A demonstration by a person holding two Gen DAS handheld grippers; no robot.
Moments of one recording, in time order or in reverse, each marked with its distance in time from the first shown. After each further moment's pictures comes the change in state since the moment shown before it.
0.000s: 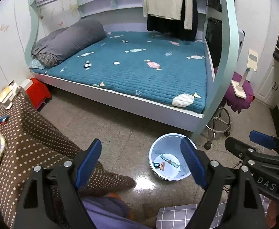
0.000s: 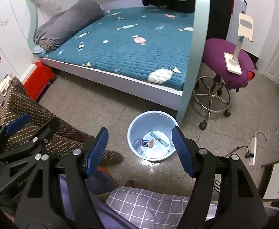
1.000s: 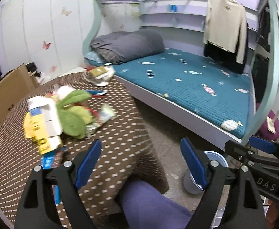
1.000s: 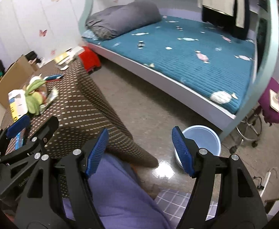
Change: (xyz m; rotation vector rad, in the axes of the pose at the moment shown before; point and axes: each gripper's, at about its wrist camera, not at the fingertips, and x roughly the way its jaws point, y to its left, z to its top) left arm -0.105 0.137 -0.052 -0.280 -0.115 0.289; right arm -0.032 0.151 -0.015 -0.275 -0.029 0.257
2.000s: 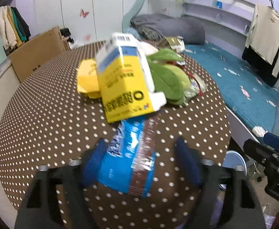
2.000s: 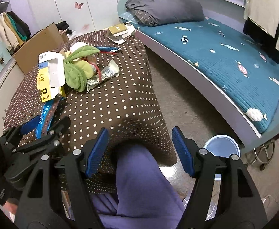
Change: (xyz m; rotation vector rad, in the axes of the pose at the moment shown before) left arm 0.017 0.121 -0.041 -0.195 0.113 0.157; right arm 0.031 0.107 -0.007 -0.223 0.078 0.122
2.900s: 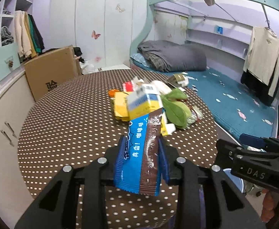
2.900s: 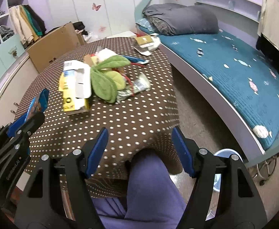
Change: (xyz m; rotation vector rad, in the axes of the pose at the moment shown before) left arm -0.088 0.035 -0.008 -0.065 -0.182 0.020; right arm -0.014 0.043 0.015 -0.111 -0.052 0.076
